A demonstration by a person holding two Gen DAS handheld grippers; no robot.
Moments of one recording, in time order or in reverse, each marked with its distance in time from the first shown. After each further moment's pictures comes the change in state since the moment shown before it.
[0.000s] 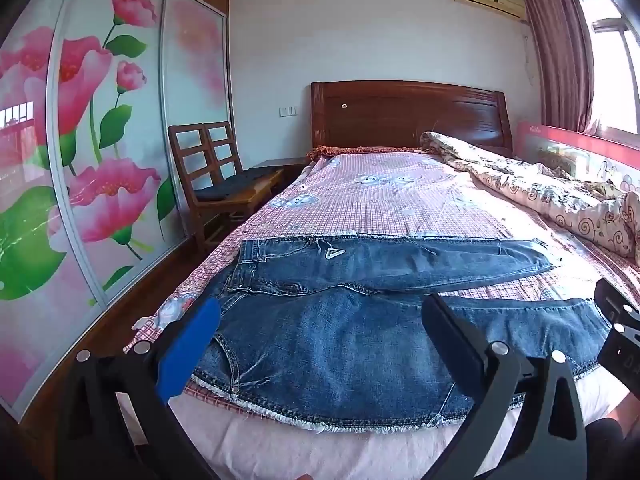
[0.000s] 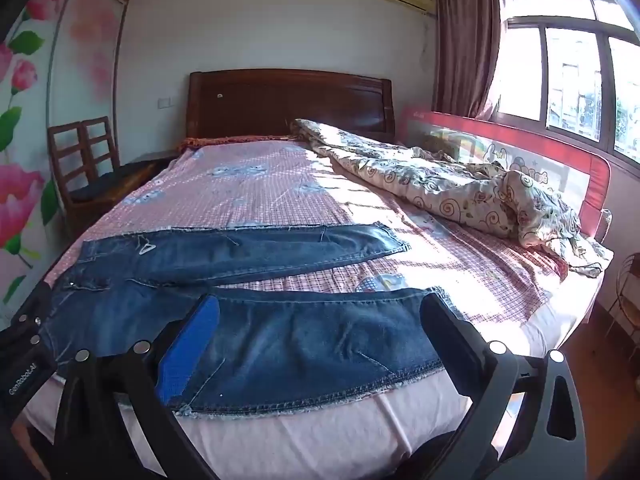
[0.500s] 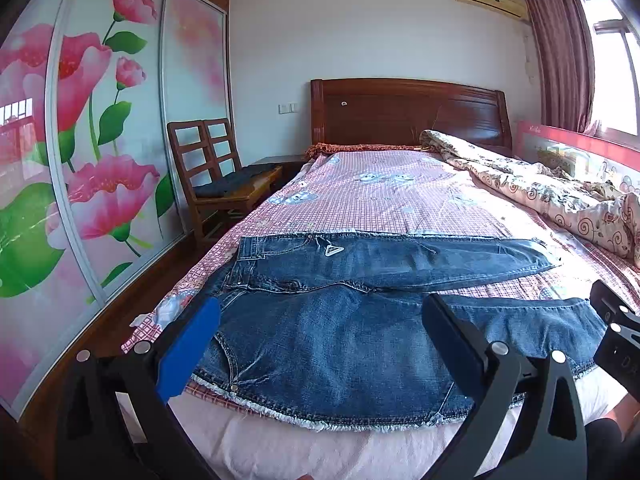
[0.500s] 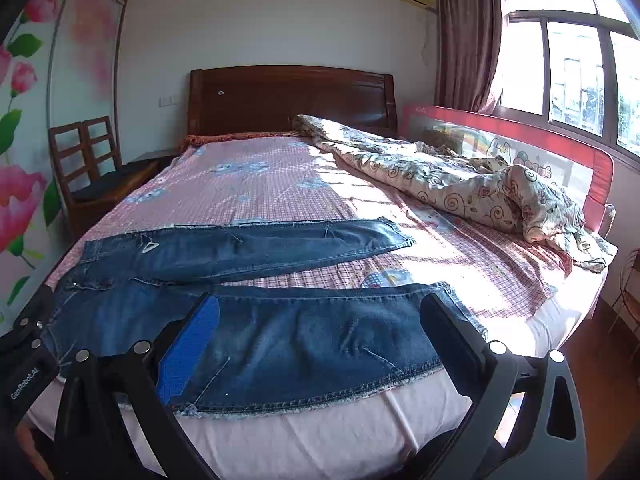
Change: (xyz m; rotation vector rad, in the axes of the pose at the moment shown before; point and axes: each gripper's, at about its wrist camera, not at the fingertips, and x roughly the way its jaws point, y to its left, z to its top) left arm 0.002 0.004 -0.001 -0.018 0.005 -0.011; right arm 0.003 0.003 -0.001 0.008 0.016 0.012
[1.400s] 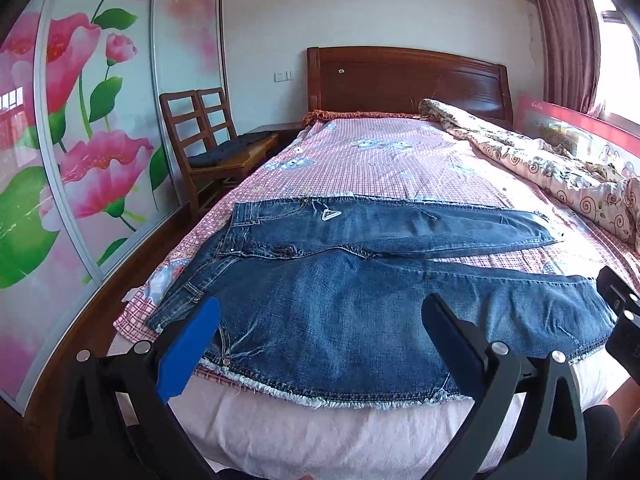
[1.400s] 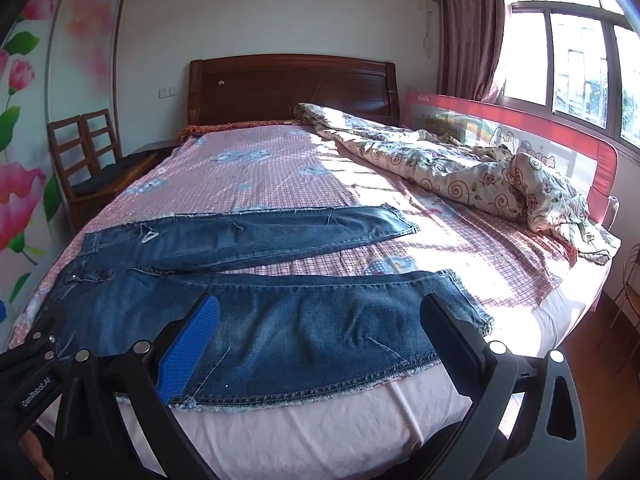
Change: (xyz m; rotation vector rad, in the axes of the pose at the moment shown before) left arm 0.022 -0.002 -0.011 0.003 0.141 -0.005; right arm 0.010 0.002 -0.005 0.003 0.043 0.008
